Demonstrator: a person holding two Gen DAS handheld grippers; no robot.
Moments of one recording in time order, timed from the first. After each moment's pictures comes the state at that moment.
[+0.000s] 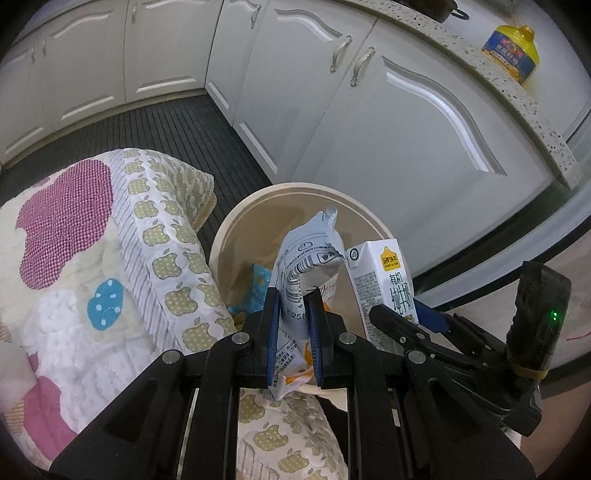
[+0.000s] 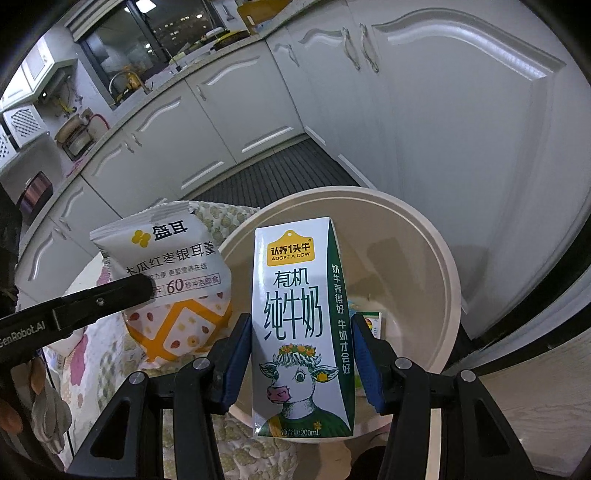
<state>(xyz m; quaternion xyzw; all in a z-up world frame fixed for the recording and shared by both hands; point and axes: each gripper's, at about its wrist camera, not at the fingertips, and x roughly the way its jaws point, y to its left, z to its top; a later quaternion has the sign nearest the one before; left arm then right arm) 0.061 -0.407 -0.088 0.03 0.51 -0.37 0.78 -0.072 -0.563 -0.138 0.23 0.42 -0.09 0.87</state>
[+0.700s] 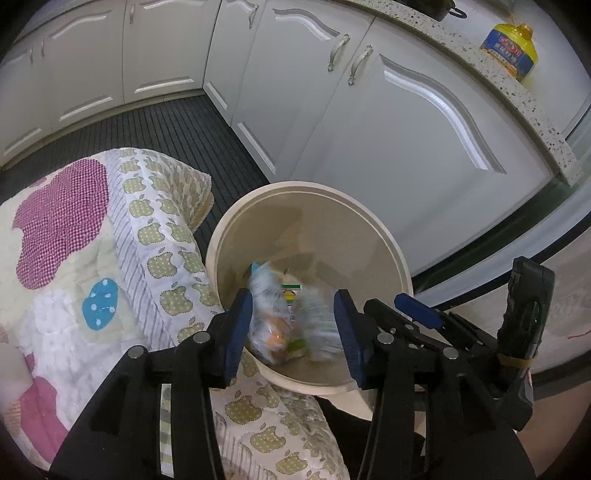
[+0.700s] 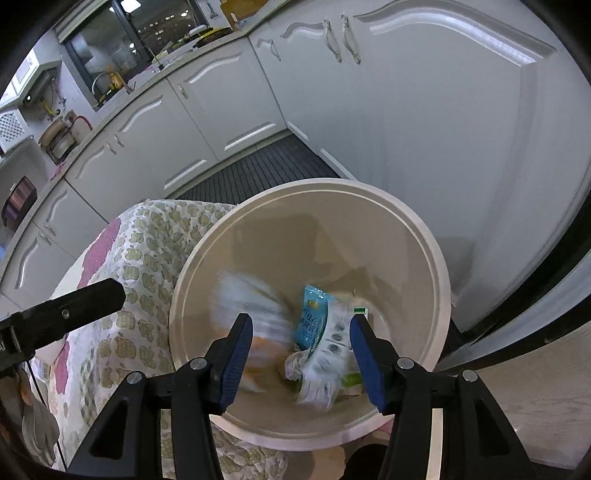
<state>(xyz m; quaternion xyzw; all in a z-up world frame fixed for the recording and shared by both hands) 0.058 -0.409 -0.089 0.03 0.51 -0.37 0.78 -0.058 -0.562 -0.147 0.24 0.43 -0.12 0.86</state>
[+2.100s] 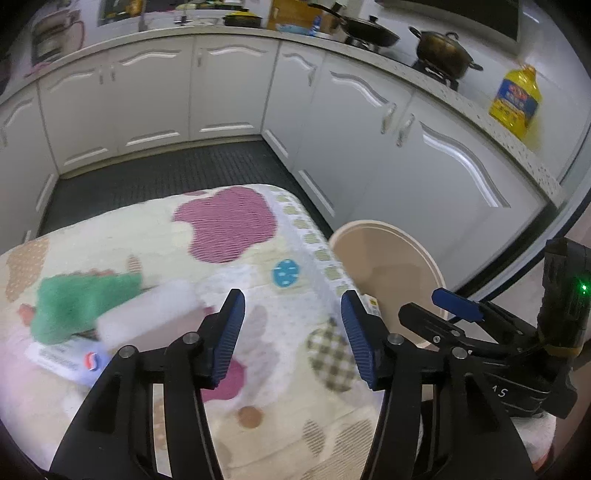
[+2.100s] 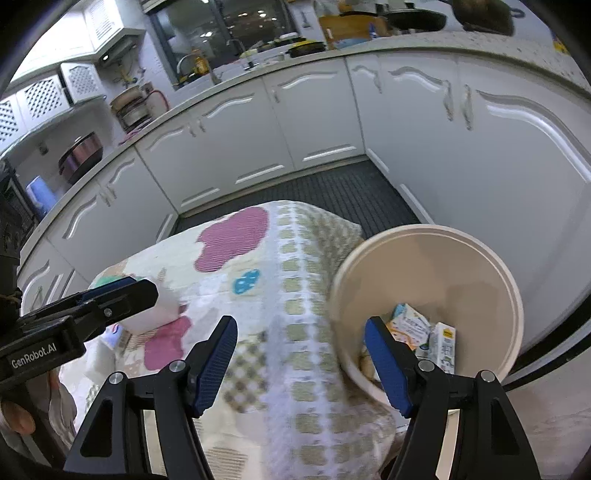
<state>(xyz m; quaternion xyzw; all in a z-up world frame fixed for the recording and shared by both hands) 0.037 -0.247 -0.027 0.02 0.44 -0.29 0.85 -0.057 -0.426 -0.072 0.16 0.40 -0.01 0.90</state>
